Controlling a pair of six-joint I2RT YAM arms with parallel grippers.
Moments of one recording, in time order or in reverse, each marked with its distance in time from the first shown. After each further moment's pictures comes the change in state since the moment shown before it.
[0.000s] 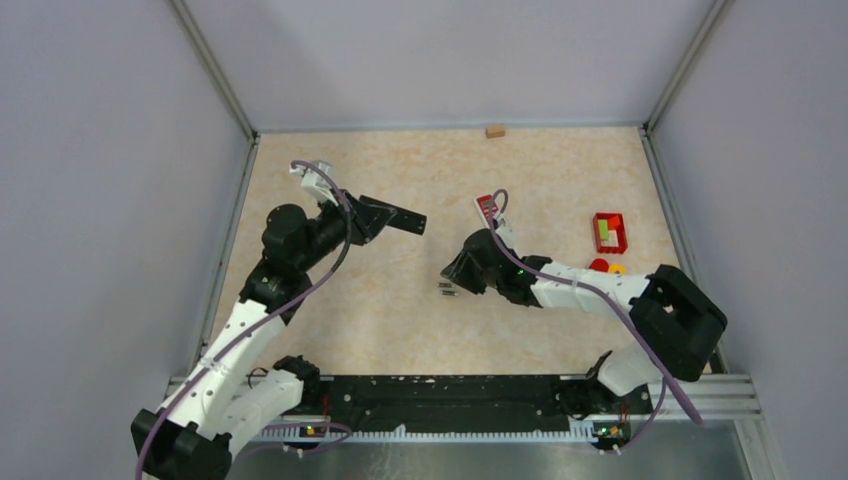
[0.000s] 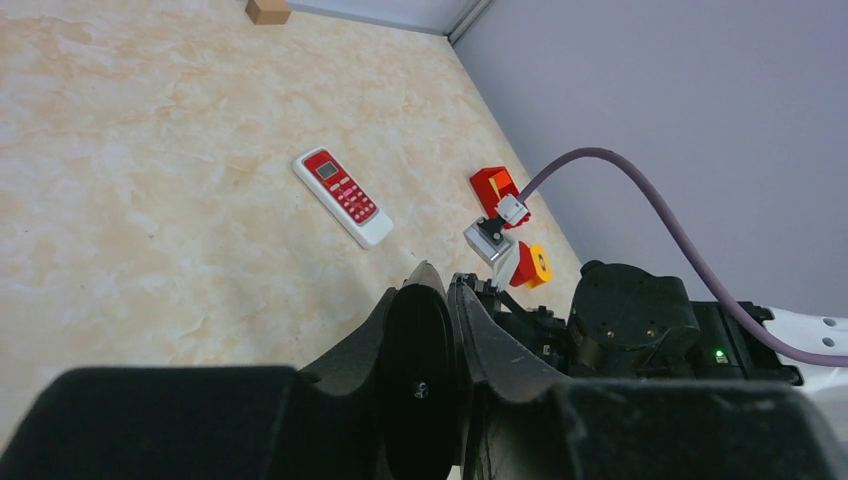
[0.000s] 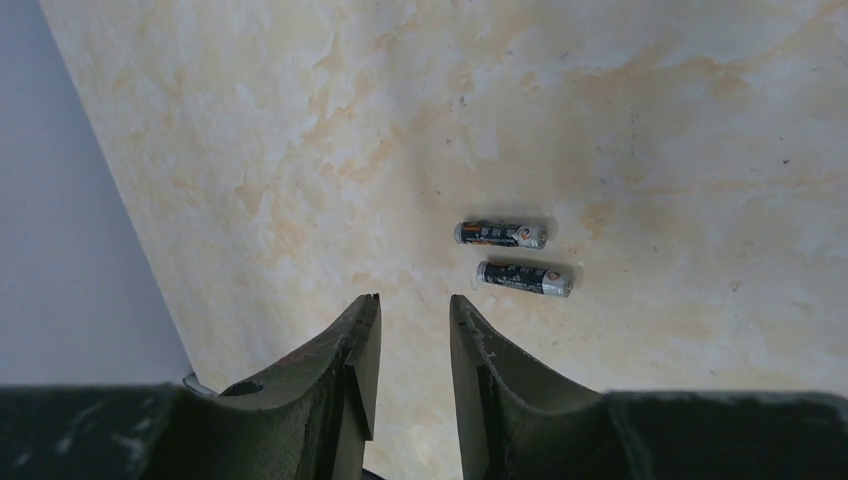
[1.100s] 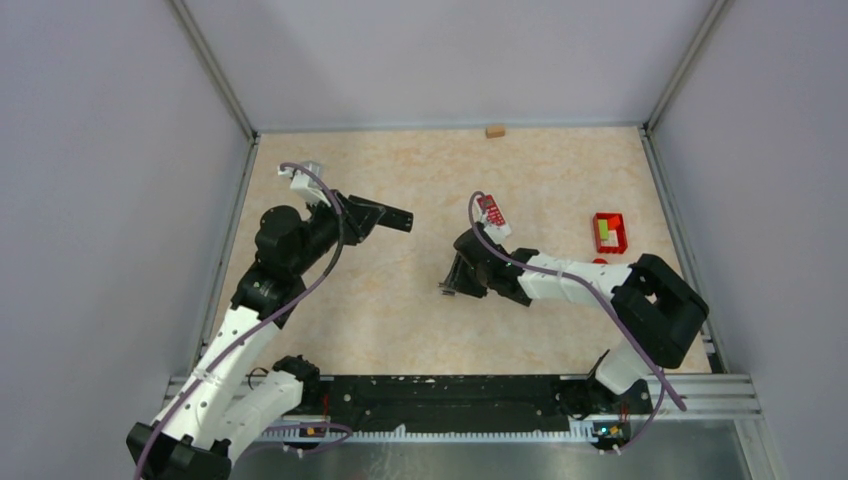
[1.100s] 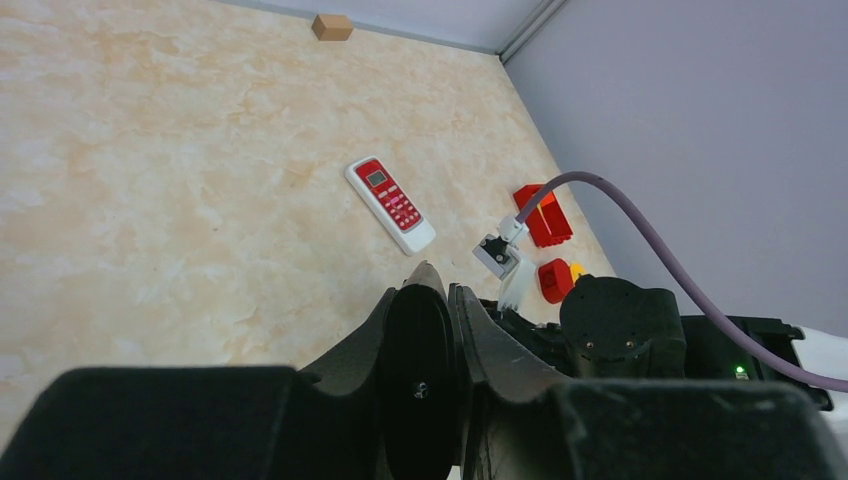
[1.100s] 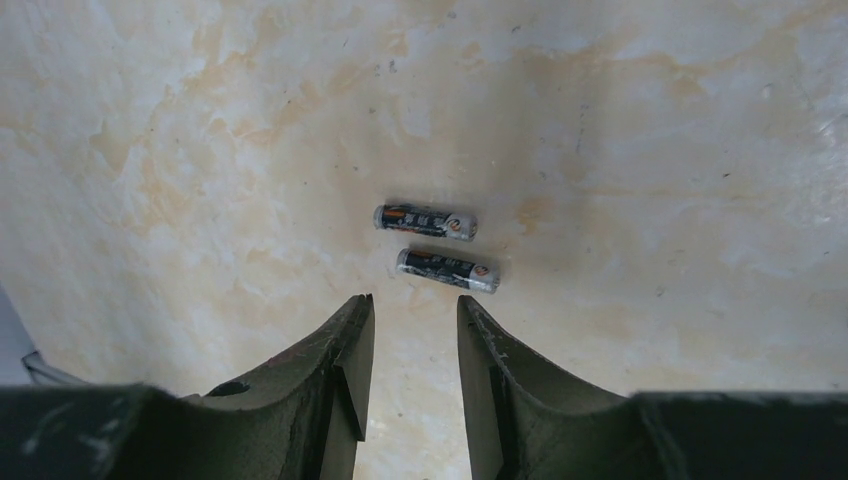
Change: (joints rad) left arm 0.006 -0.045 0.033 -0.107 -0.110 0.047; right arm 0.003 0.103 0.087 -0.158 -0.022 -0.199
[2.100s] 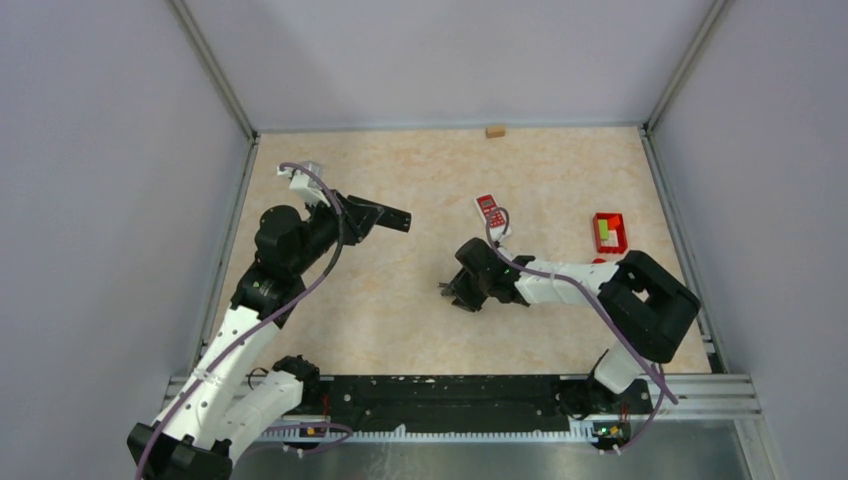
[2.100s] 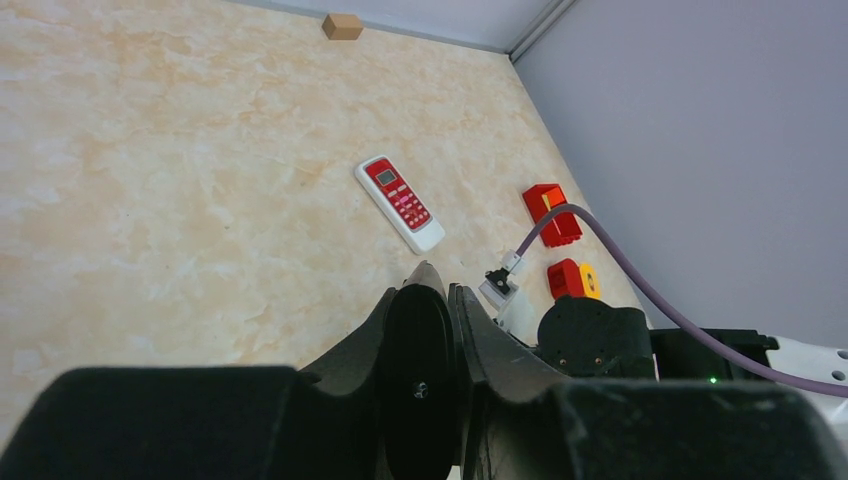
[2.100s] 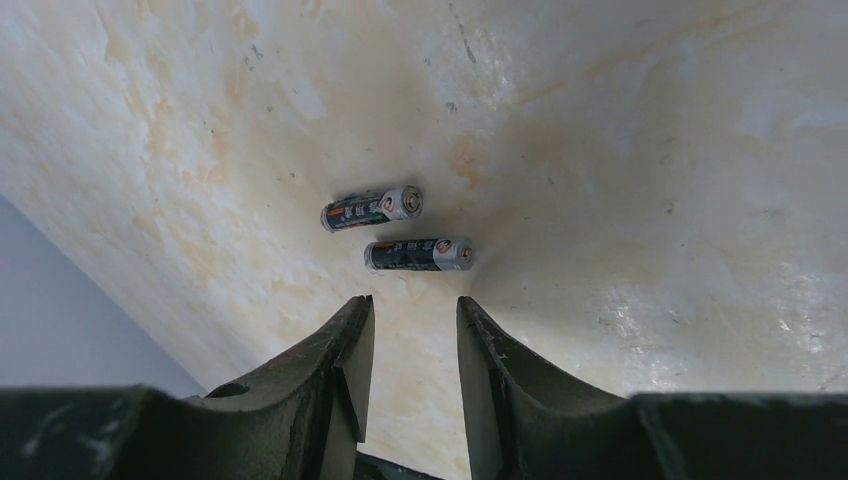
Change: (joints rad) left arm 0.008 0.000 0.000 -0.014 -0.005 0.012; right arm 0.000 0.041 -0.066 0.037 -0.080 0.465
